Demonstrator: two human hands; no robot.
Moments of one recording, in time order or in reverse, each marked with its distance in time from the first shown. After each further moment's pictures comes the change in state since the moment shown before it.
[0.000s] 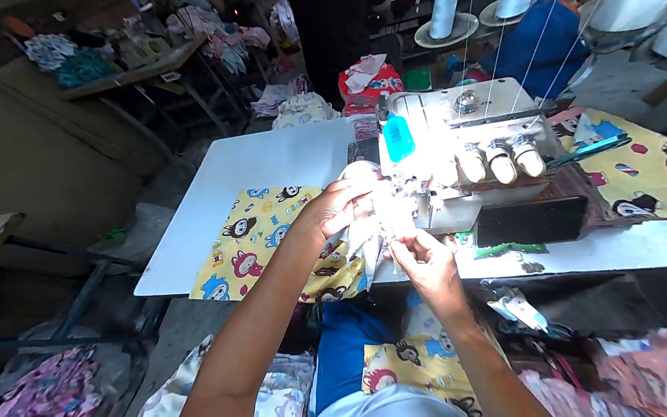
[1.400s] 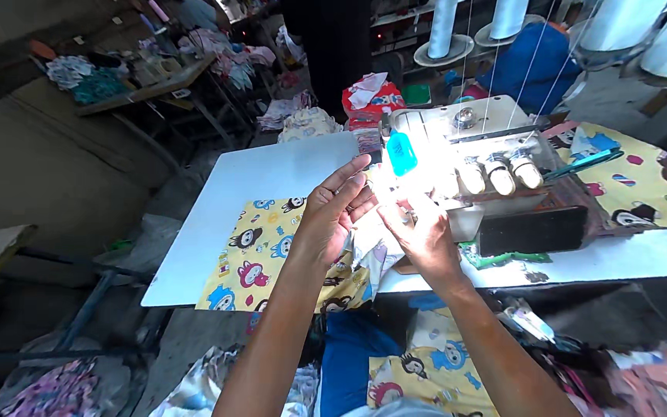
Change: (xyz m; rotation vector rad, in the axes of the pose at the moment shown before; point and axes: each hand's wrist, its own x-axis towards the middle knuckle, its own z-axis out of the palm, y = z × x) left_hand -0.057 0.006 0.026 -0.004 0.098 0.451; right_hand 0.059 -0.027 0.010 -0.370 0.113 -0.335
